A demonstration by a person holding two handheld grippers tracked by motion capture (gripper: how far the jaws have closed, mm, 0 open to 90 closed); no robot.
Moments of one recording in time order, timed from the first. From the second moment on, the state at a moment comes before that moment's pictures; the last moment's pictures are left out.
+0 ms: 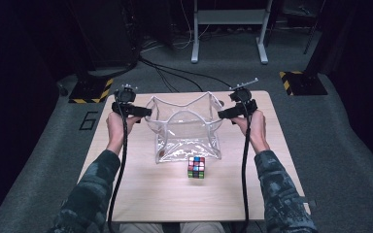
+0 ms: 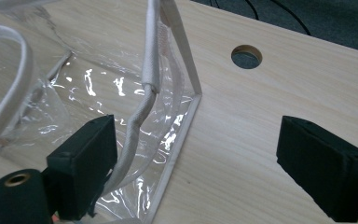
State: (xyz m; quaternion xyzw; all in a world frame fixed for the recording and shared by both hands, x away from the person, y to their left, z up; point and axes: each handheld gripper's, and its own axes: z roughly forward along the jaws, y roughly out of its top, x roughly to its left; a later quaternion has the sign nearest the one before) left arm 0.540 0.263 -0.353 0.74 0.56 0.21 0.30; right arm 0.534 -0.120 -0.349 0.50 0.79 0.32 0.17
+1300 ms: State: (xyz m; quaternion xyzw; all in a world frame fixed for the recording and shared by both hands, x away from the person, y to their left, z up) left arm 0.451 0.317 -0.422 0.75 0.54 0.17 0.34; right arm 0.442 -0.153 -0.415 0.48 0.79 0.36 0.15
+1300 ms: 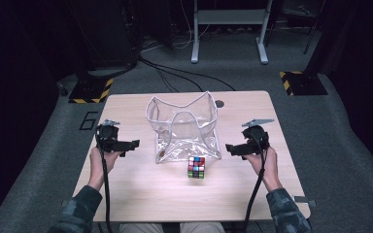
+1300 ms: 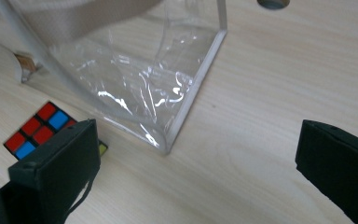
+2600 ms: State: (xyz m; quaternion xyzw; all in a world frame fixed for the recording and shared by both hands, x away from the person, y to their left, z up) left arm 0.408 0.356 -0.530 0.74 0.56 0.23 0.31; right arm 0.409 -0.146 -0.528 0.49 0.79 0.32 0.20
